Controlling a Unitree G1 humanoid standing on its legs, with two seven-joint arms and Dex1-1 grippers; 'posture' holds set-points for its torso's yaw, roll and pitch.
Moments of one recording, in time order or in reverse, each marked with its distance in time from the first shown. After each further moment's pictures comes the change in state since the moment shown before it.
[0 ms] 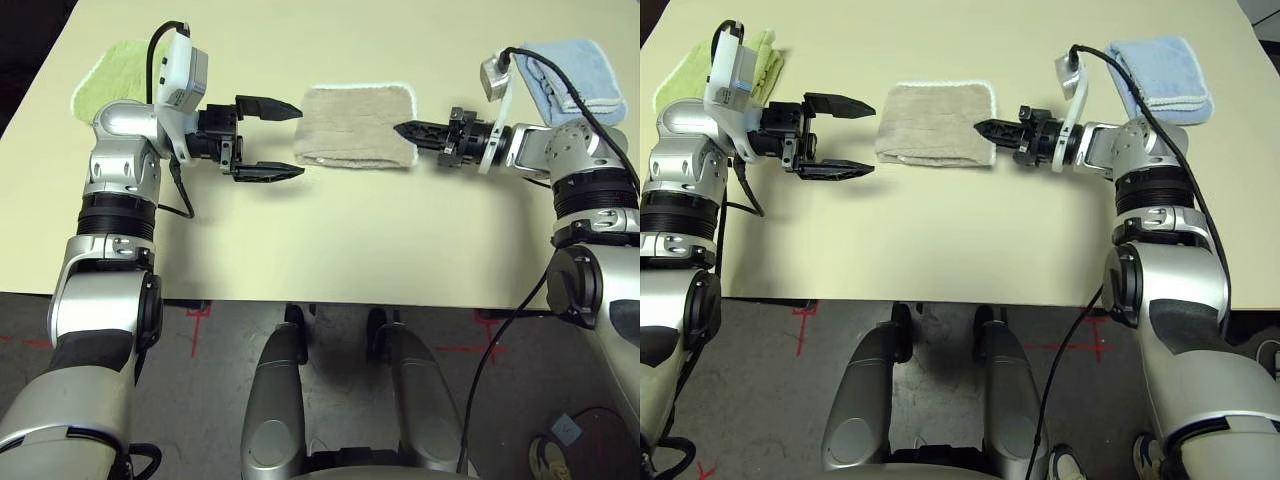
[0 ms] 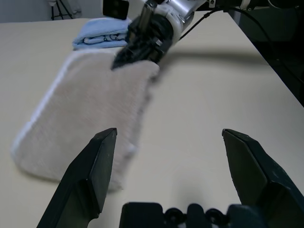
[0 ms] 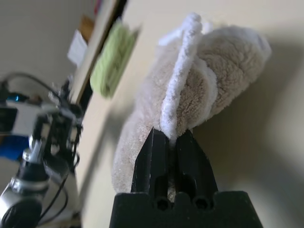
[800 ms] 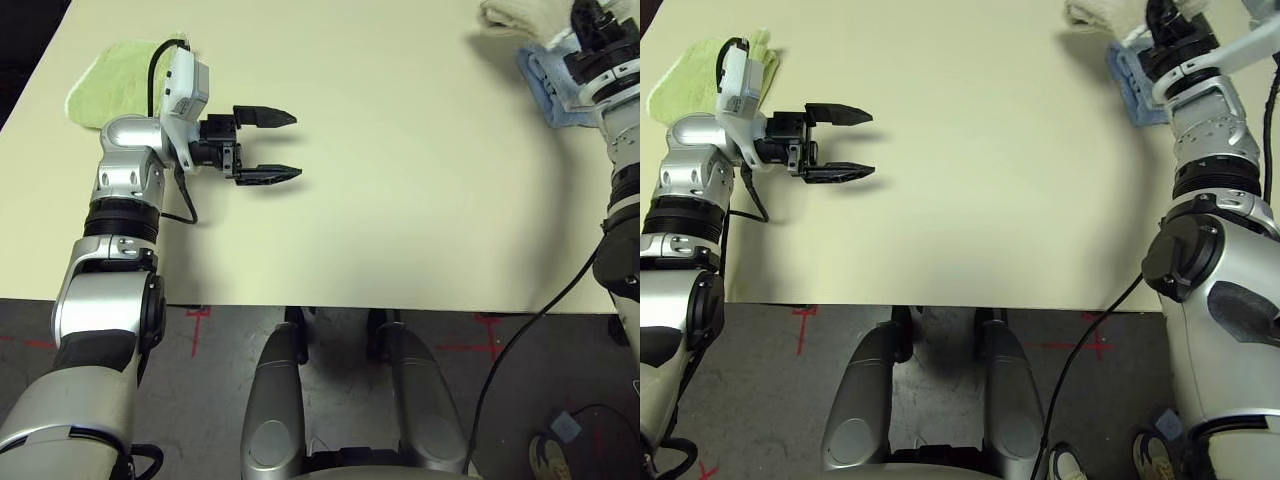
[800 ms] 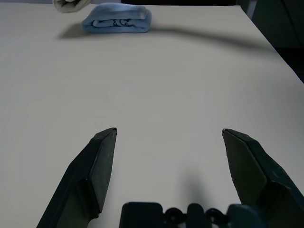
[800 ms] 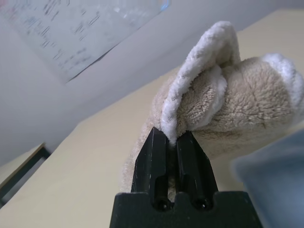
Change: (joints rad) left arm 0.001 -0.023 0.010 0.132 0.025 -0.067 0.021; right arm -0.089 -0.184 -0.266 0.353 0.021 -0.846 -0.351
